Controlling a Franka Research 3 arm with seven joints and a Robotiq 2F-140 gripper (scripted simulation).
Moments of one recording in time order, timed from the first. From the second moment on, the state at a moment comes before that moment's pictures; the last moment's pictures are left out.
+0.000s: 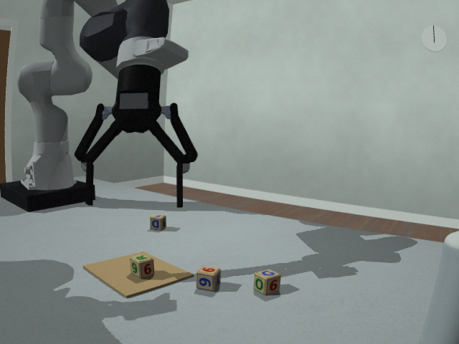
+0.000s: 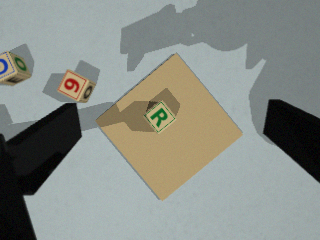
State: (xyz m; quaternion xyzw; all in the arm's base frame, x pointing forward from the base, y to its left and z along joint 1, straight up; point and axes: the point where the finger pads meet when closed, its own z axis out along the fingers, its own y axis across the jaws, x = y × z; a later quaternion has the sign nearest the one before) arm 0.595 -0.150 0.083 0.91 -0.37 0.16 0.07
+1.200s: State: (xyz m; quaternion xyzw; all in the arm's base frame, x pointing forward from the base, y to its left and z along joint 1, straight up) arm 0.522 -0.016 0.106 0.88 -0.45 0.09 0.03
